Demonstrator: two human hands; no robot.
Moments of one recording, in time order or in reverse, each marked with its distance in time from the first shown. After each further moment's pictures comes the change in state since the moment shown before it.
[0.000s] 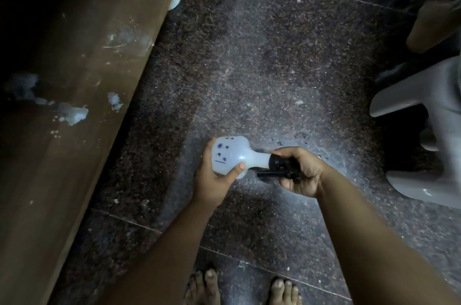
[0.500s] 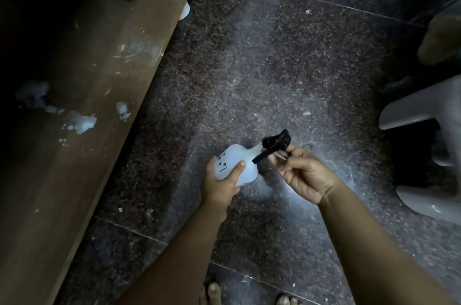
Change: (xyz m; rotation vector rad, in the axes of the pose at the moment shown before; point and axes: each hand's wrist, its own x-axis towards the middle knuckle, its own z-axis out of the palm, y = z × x) left_hand 0.015 0.015 0.006 -0.295 0.068 -0.427; right_hand -0.005 -0.010 0.020 0.304 -0.491 -0.423
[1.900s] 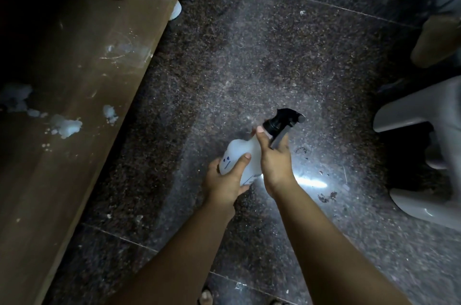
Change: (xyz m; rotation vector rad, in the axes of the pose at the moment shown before) left_hand -0.014 0.031 0.040 -0.118 0.076 -0.119; right_hand 0.051 0.026 0.027 -0.666 0.580 -0.422
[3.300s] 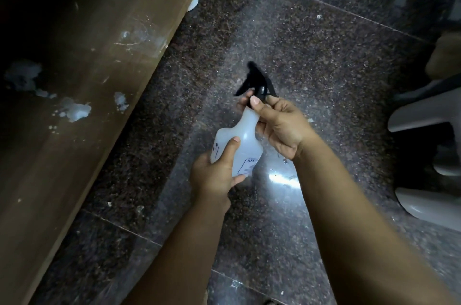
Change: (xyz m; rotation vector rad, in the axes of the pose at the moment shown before) left_hand -0.017 0.040 -0.020 -0.114 0.129 0.035; right_hand 0.024 -0.079 0.017 0.297 -0.499 0.143
